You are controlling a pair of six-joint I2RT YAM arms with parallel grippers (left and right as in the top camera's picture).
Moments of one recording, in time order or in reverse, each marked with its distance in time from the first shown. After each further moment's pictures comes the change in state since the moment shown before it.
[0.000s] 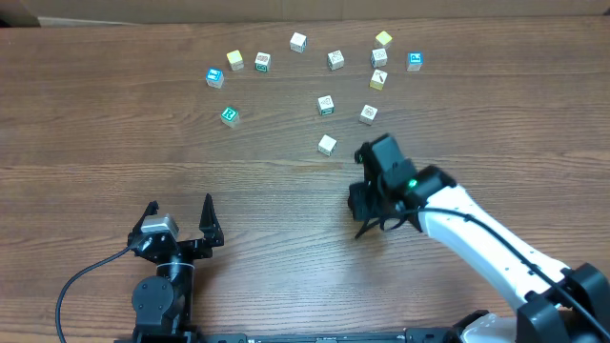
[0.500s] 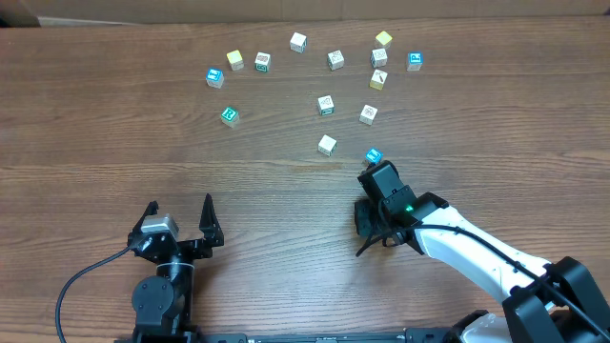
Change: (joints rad) left arm 0.000 0.000 0.000 0.000 0.000 0.000; right arm 0.020 0.002 -0.205 0.230 0.103 0.062
